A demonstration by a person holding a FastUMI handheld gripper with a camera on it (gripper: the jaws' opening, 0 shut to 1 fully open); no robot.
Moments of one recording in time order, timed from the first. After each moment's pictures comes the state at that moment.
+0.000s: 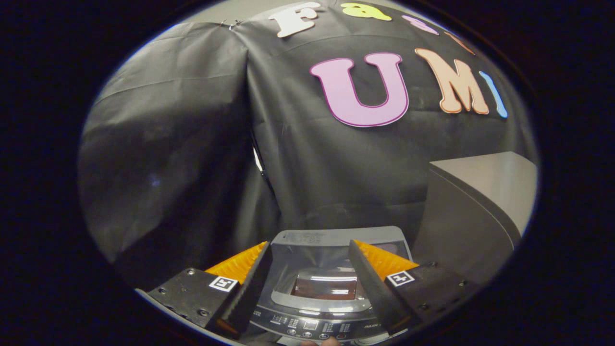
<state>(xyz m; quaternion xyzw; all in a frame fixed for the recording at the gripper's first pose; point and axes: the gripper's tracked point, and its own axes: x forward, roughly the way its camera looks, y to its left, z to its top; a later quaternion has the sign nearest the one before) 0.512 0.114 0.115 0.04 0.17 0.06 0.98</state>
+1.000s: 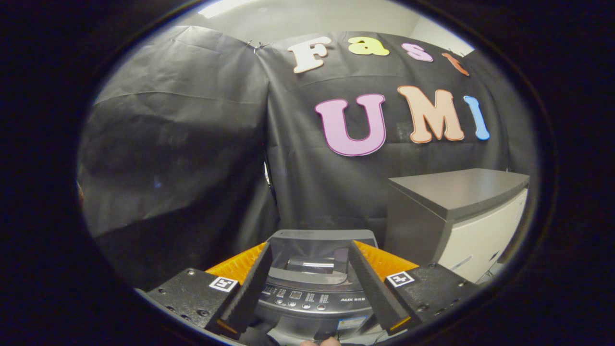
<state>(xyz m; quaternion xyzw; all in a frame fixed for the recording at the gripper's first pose) 0.365 0.081 0.129 0.01 0.07 0.05 1.00</state>
